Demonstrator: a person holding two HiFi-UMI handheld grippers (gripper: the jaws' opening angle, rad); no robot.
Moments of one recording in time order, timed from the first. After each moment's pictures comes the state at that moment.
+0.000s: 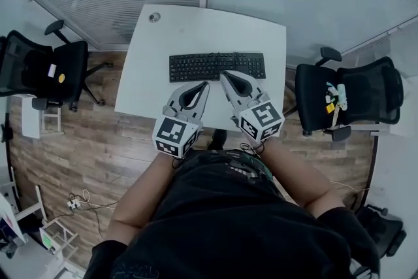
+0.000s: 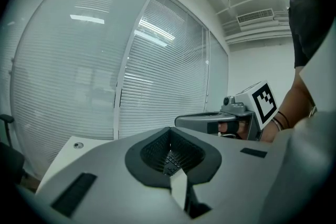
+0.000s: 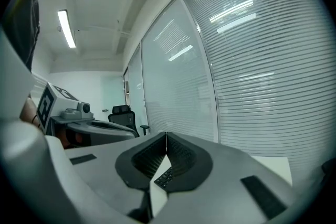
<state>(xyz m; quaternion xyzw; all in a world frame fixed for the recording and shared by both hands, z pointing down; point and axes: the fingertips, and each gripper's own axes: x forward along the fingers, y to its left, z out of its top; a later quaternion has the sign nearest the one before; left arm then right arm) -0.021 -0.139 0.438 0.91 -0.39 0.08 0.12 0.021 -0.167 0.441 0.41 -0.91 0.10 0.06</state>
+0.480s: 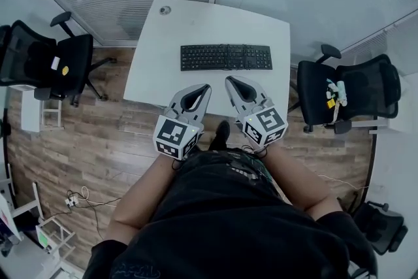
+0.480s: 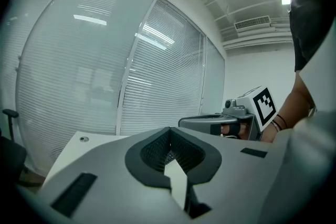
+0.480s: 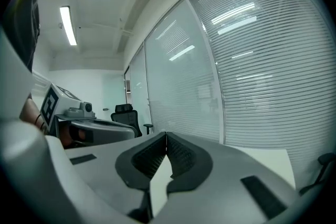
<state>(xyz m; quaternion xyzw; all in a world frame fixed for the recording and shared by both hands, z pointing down) -0.069 -0.073 0.433 0.92 -0.37 0.07 0.12 -0.018 -0.097 0.438 0.42 -0.90 0.10 0.07</state>
